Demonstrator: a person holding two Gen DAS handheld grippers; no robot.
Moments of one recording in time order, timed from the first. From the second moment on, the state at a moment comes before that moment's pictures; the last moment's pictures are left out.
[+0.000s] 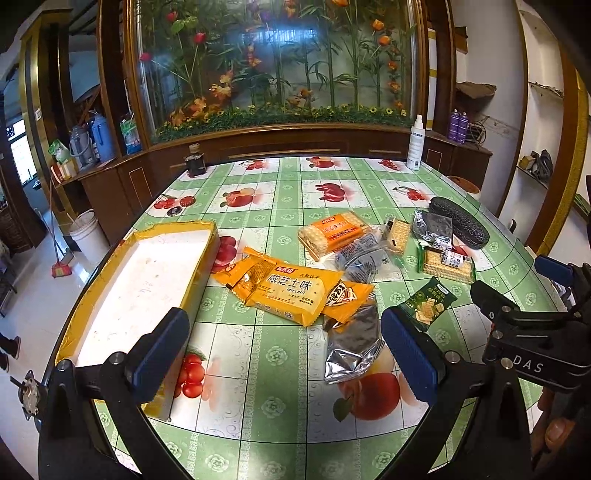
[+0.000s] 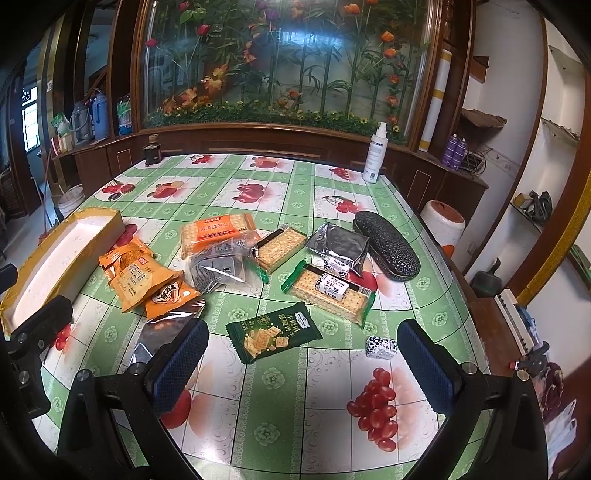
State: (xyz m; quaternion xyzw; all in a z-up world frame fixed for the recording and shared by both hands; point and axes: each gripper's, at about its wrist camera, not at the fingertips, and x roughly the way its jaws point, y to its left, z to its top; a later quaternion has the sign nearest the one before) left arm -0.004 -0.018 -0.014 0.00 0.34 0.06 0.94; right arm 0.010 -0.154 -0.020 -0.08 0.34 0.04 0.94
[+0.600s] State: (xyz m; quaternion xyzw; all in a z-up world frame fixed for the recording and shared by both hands) left arm 0.010 0.022 -0.048 -0.09 0.39 -0.05 0.91; right arm 0.014 -0.199 -0.038 -0.01 0.36 0.08 0.93
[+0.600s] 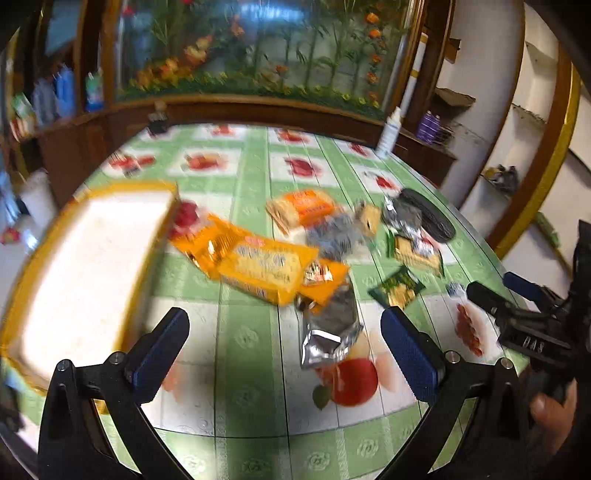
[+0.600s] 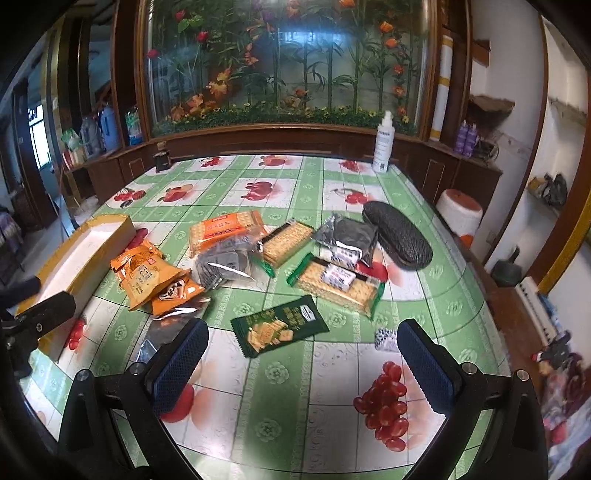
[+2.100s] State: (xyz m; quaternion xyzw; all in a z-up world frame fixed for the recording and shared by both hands) left arm 0.143 0.050 -0.116 -0.17 0.50 0.09 0.84; right arm 0.123 -0.181 -0.111 0.02 0.47 0.13 0.87
